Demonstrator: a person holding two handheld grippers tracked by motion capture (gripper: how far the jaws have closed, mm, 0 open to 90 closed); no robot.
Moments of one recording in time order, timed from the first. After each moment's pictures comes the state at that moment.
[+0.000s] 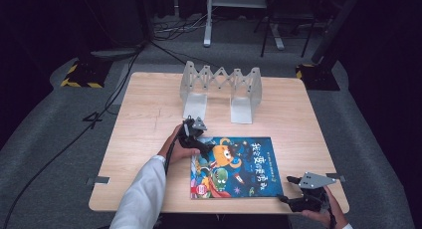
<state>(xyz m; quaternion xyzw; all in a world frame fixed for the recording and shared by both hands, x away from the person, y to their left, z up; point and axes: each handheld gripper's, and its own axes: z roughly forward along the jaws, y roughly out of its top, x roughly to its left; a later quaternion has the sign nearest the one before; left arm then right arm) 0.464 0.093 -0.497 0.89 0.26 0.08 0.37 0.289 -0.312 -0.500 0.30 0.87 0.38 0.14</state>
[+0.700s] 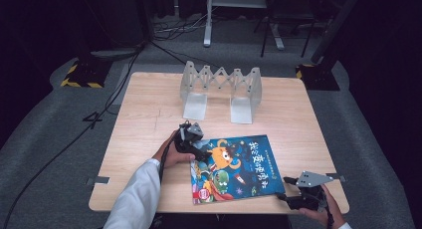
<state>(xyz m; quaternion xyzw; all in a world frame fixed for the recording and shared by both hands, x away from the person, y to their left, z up) 0.448 0.106 -0.498 0.90 0.23 0.03 0.37 0.292 -0.307 -0.500 0.30 0.87 0.37 0.13</state>
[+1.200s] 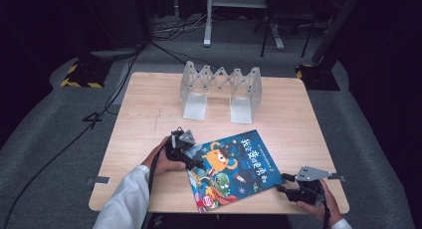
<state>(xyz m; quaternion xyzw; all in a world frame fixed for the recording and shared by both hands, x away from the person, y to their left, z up) 0.417 0.130 -0.493 0.91 0.22 0.03 0.34 0.305 -0.305 -0.499 0.32 0.86 0.37 0.14</state>
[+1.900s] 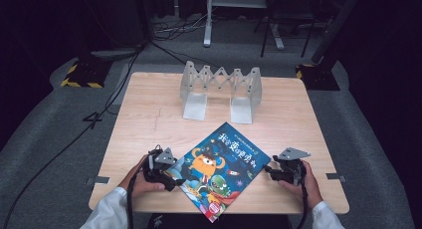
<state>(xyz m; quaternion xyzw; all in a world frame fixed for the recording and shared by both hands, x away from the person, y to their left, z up) 0.347 0.187 -0.497 0.90 0.24 0.04 0.35 0.361 -0.260 -0.495 0.38 0.84 0.33 0.19</state>
